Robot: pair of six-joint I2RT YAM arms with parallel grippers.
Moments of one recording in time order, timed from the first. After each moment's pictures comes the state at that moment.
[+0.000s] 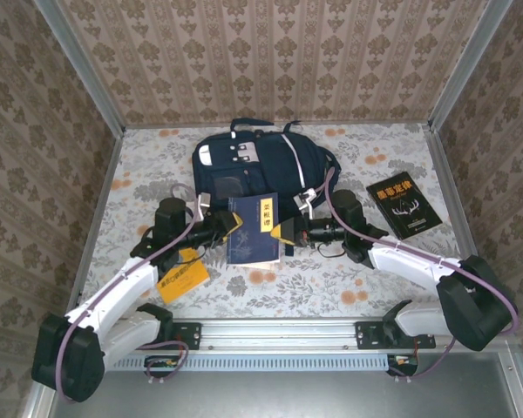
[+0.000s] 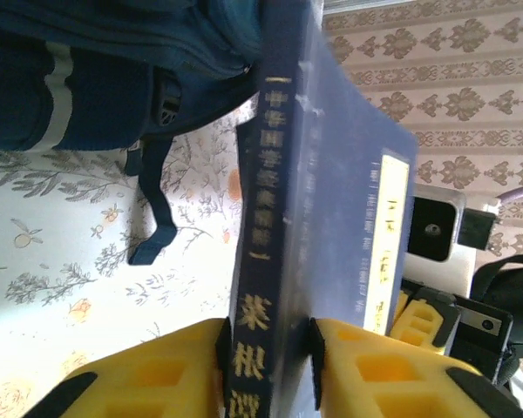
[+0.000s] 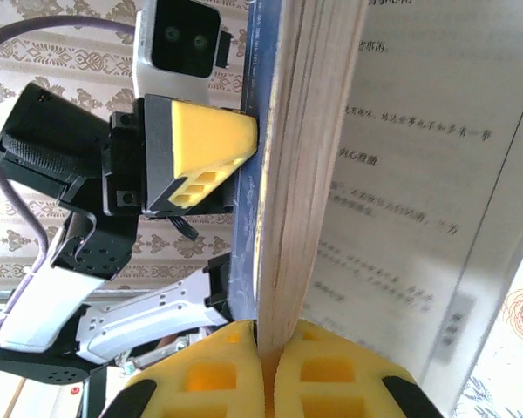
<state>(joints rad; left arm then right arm) -0.44 0.97 0.51 0.02 0.68 -1.15 0.56 1.29 0.61 0.35 -0.84 1.10</state>
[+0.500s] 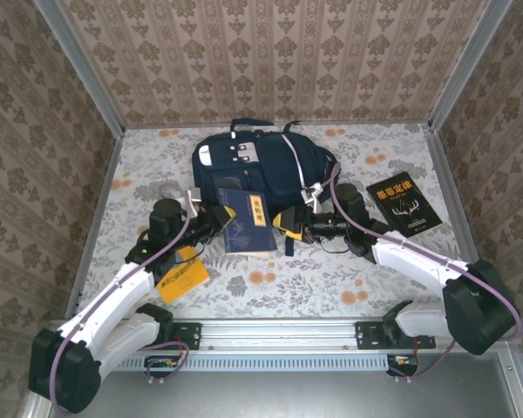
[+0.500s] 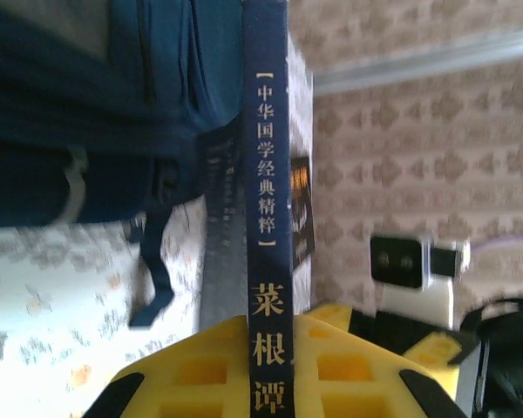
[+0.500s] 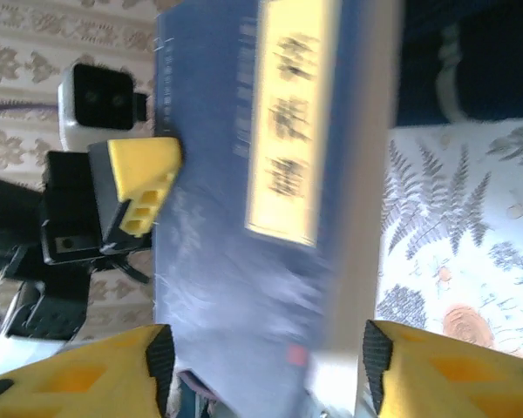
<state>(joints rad) -0.46 0.87 0.52 0.01 0.45 -1.17 0.52 1.25 0.67 0.16 -0.71 1.03</state>
